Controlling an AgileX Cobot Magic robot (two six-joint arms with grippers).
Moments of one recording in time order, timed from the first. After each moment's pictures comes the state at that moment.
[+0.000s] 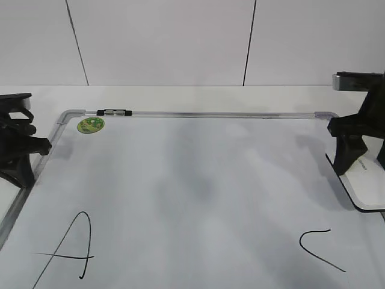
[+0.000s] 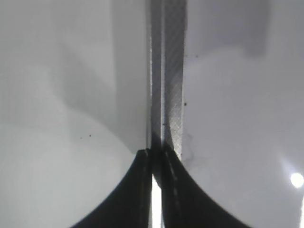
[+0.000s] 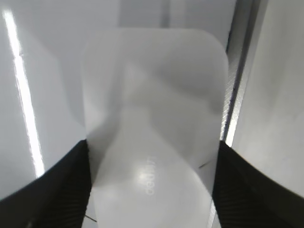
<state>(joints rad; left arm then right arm) -0.07 1.90 -1.16 -0.16 0.84 0.03 0.05 1.81 -1.33 0.07 1.21 -0.02</state>
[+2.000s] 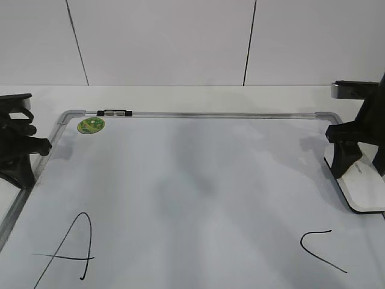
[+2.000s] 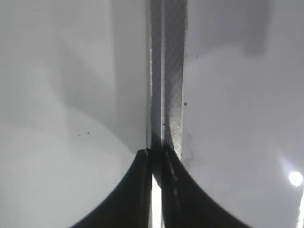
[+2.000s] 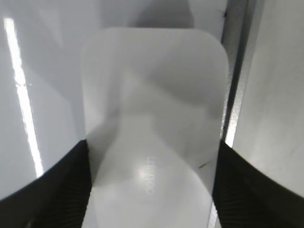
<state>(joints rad) -0.07 1.90 -1.16 -0.17 0.85 0.03 0.02 1.87 -1.32 0.07 1.12 -0.05</state>
